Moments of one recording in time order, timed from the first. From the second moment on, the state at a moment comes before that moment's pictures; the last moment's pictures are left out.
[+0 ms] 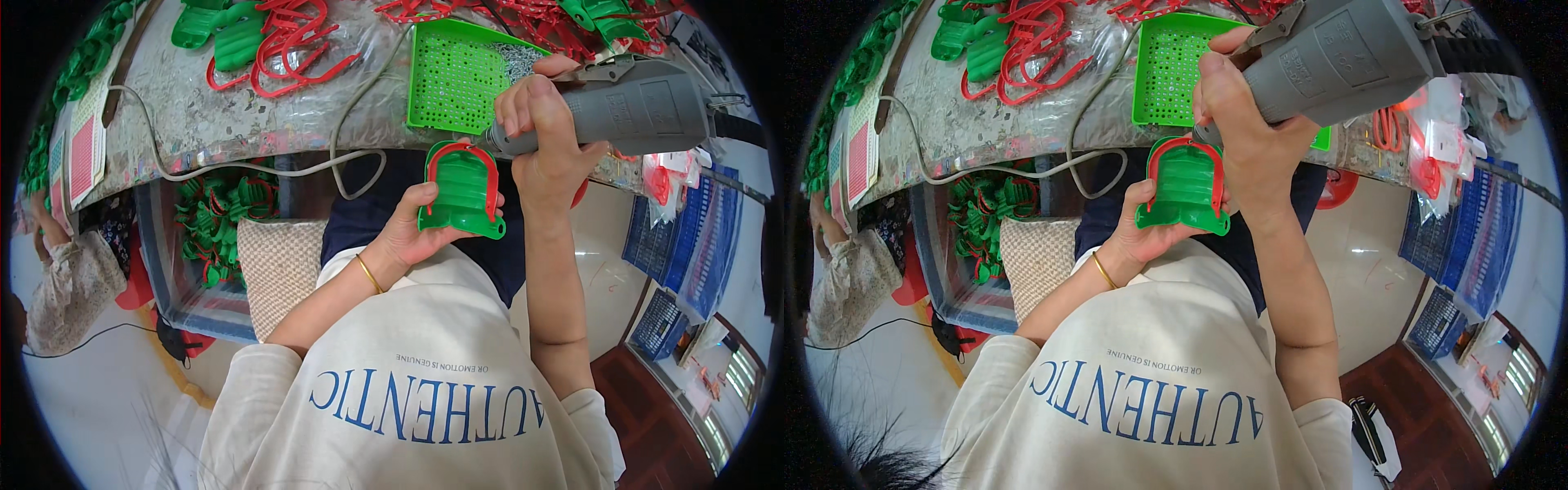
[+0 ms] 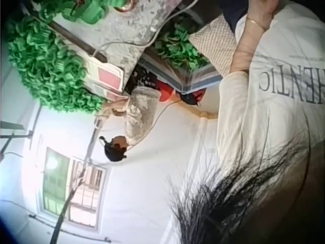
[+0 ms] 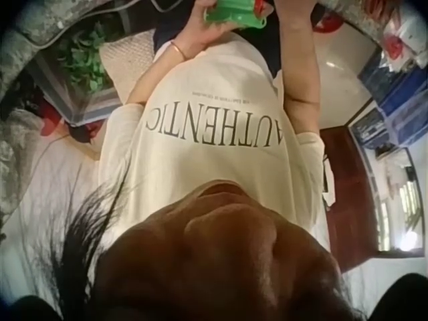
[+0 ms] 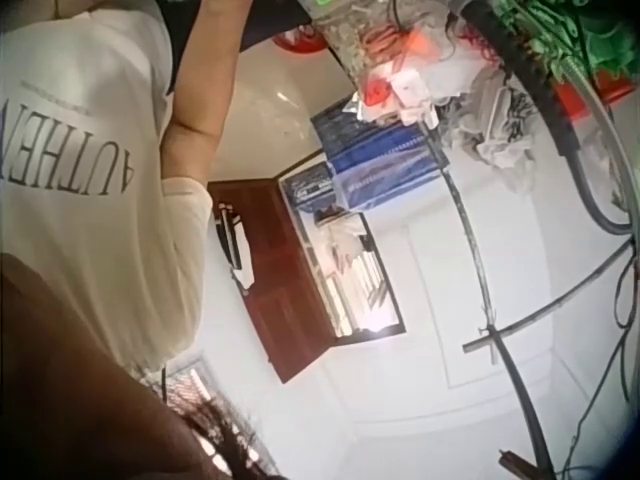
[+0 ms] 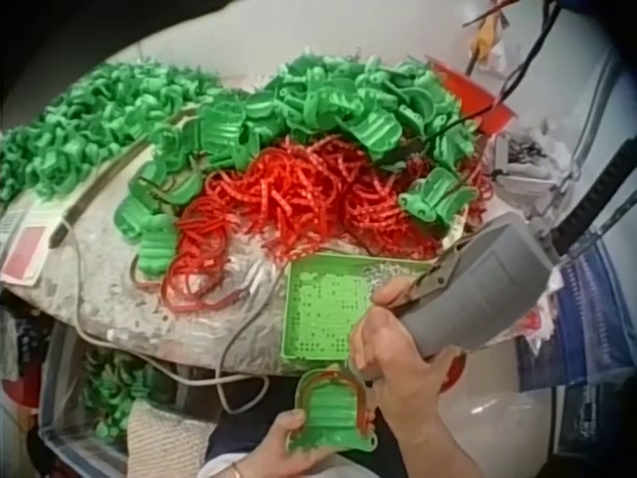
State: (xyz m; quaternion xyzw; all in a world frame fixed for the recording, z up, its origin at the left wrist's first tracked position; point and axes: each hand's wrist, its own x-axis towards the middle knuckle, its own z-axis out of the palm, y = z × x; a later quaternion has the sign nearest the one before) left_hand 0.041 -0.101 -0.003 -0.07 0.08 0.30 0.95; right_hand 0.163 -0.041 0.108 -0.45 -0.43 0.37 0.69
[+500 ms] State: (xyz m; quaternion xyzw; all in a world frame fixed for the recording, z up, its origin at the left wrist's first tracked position) left_hand 0.033 -0.101 0.014 -0.01 0.15 0.30 0.94; right_hand 0.158 -0.052 0.108 -0.44 -0.44 0.39 0.68
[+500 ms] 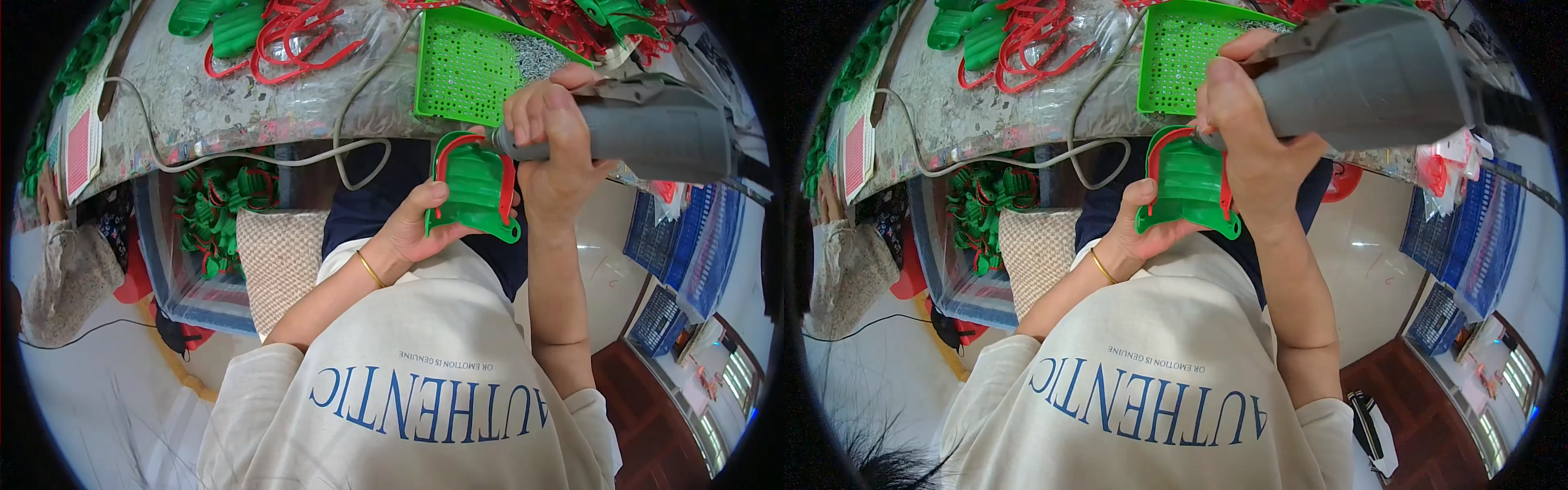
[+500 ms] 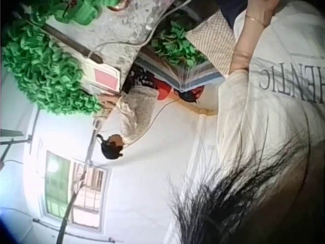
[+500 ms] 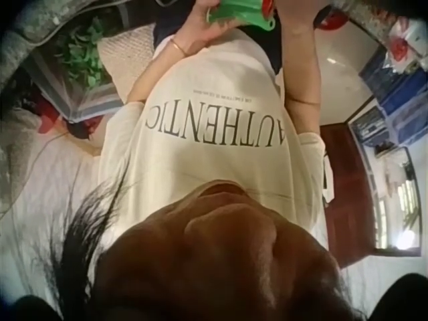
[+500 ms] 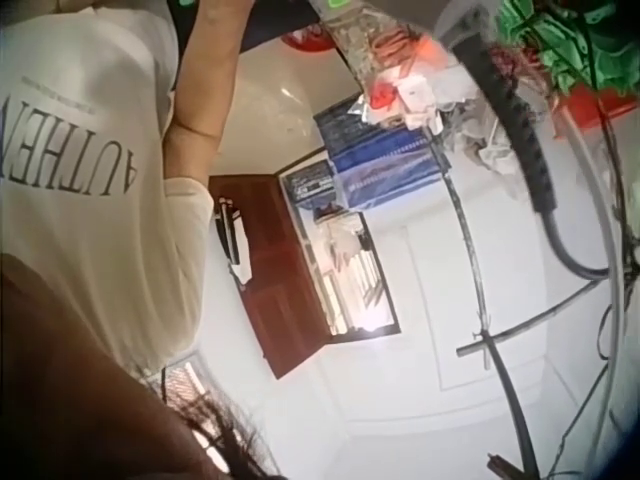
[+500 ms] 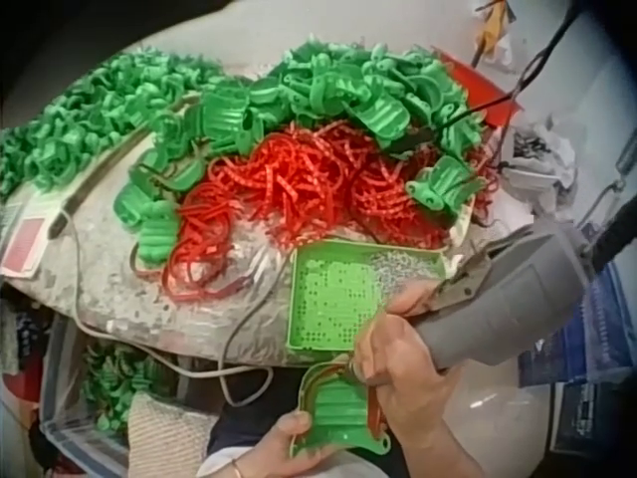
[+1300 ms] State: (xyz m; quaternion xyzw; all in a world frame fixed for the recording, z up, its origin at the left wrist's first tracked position) left_hand 0.039 -0.099 0.001 -0.04 0.11 0.33 0.94; right_hand 0.186 -0.005 0.072 -0.43 -0.42 0.32 0.73
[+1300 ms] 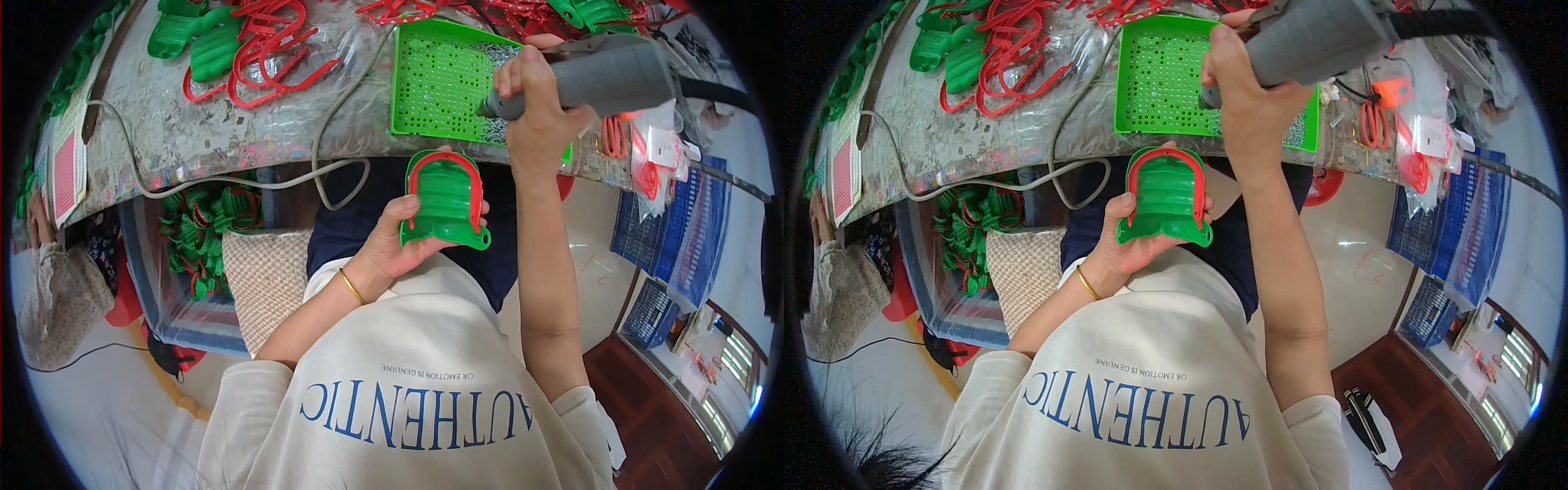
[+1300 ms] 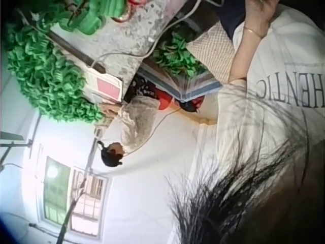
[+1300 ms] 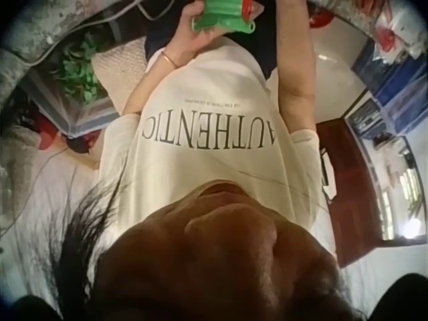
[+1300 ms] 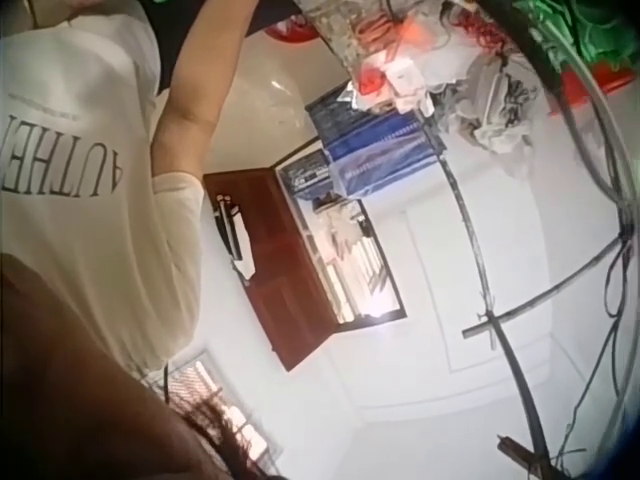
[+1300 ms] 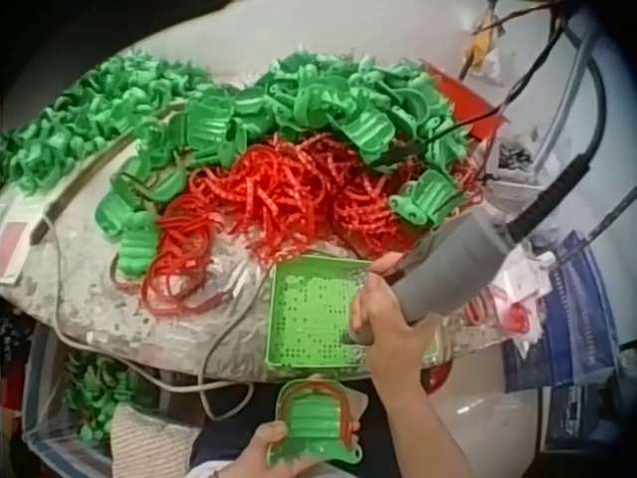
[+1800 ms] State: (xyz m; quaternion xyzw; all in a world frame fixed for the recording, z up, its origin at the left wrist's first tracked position) left_hand 0.036 -0.099 -0.011 -0.04 0.07 0.30 0.95; right_hand 0.184 0.003 0.052 -0.45 -0.43 0.31 0.72
